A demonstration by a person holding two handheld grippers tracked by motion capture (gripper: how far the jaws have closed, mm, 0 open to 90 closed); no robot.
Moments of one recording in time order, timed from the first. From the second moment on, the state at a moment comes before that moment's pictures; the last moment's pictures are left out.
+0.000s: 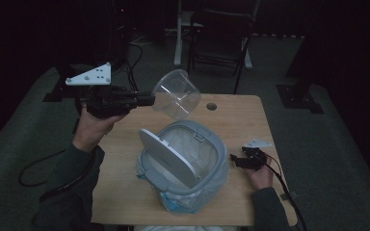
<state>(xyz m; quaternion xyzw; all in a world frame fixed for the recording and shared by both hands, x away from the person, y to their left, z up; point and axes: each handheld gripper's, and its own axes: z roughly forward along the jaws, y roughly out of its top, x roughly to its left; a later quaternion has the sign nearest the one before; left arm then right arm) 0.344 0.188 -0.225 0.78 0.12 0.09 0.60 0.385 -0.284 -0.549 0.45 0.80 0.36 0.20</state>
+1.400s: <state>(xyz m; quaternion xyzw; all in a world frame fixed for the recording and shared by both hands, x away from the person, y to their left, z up) 0.321 0.177 -0.212 0.78 0.07 0.07 0.62 0.385 -0.283 -0.549 0.45 0.80 0.36 0.20</state>
